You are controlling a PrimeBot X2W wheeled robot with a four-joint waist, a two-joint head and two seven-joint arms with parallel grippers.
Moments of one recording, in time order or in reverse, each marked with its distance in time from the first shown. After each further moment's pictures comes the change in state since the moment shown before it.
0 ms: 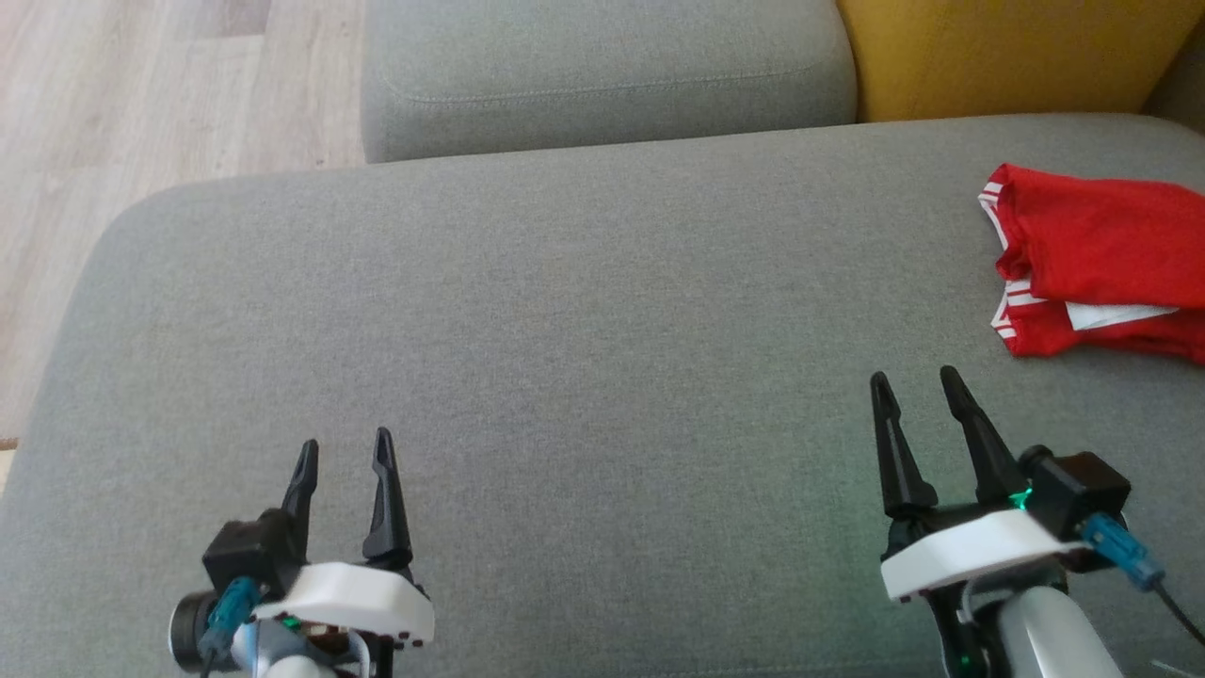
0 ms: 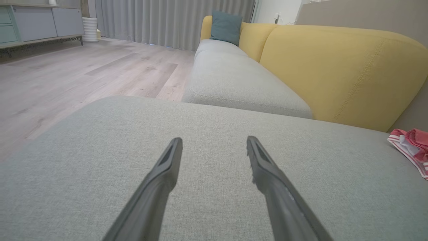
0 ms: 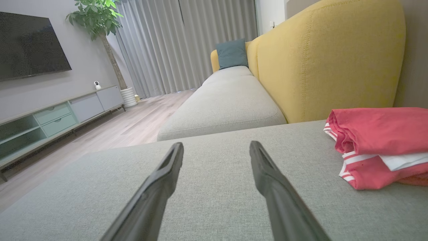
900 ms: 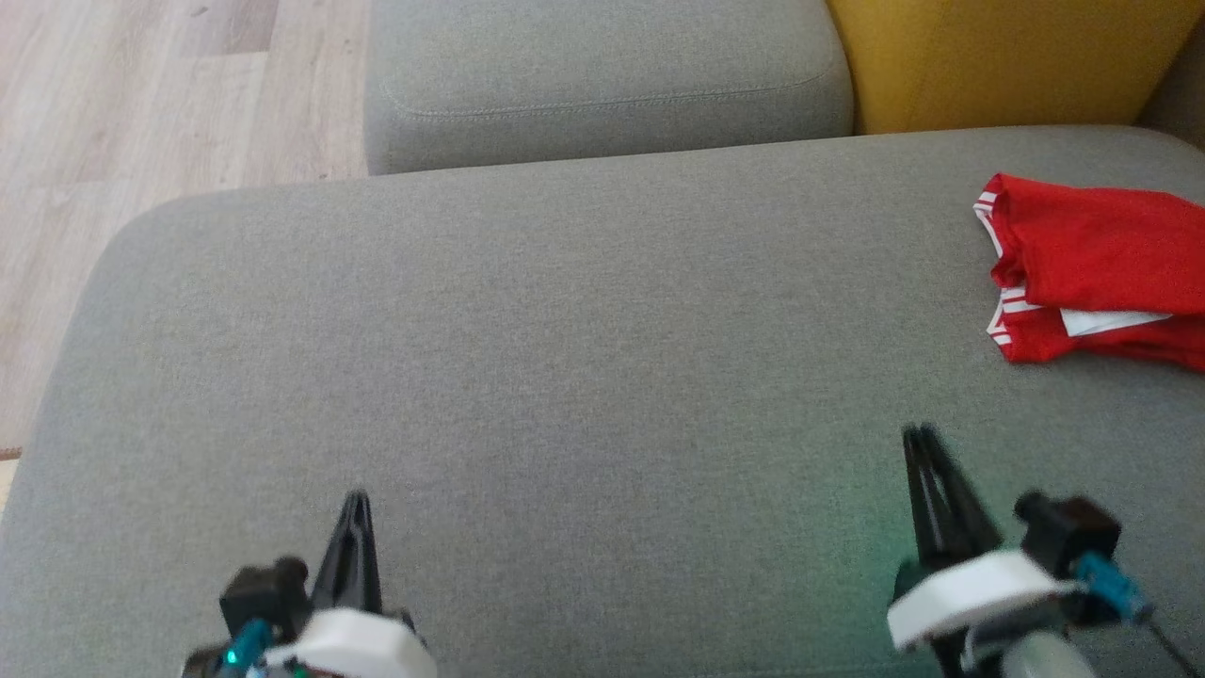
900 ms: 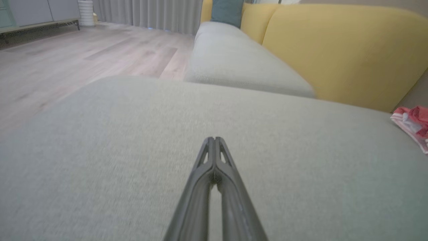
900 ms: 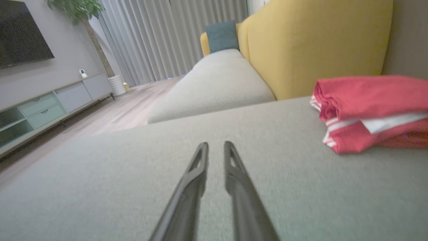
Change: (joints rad) left arm 0.050 0.000 -0.002 0.028 0.004 -0.014 0.006; right arm 0.038 0.002 -0.023 0.051 0.001 0.000 0.000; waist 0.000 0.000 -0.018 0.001
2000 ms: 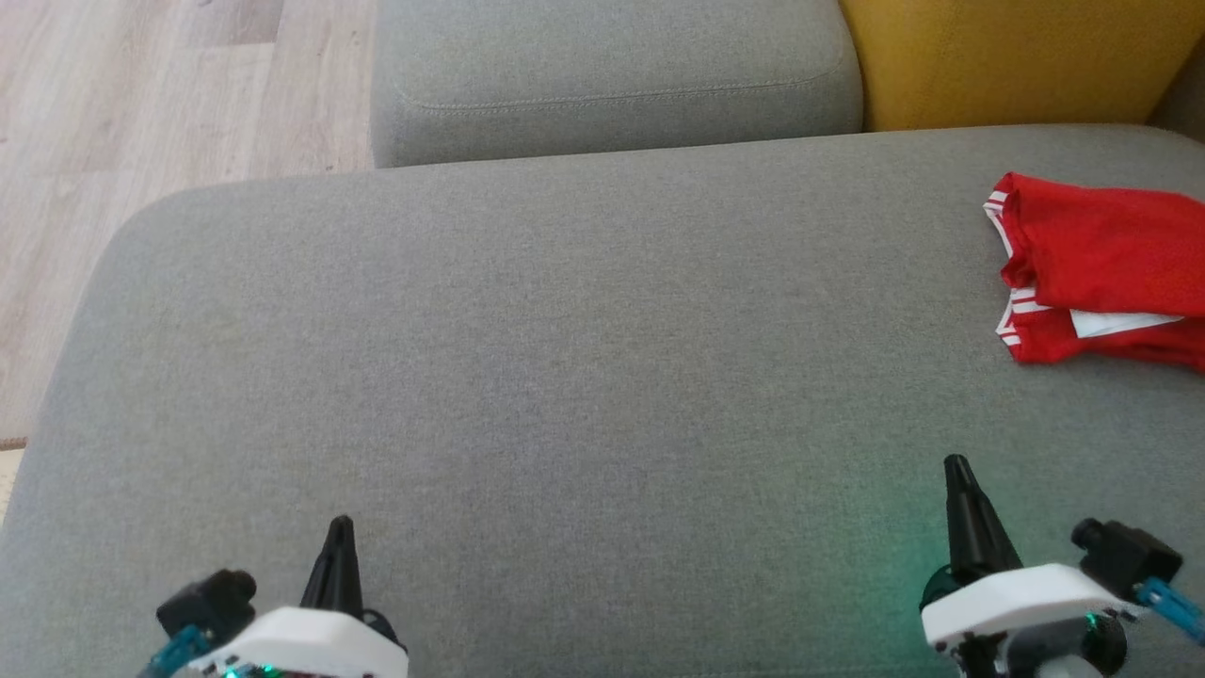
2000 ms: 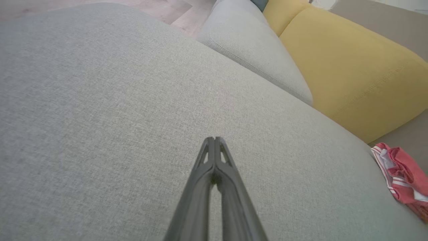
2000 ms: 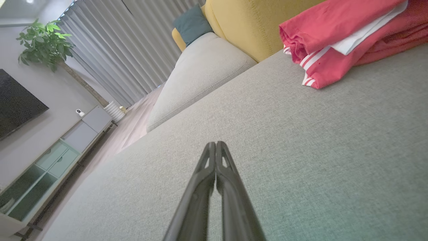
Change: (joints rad) left arm 0.013 0.005 0.038 0.054 -0.351 -0.061 0.072; right arm 0.044 0.000 -0.031 0.044 0.351 0.000 0.055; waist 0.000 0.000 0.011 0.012
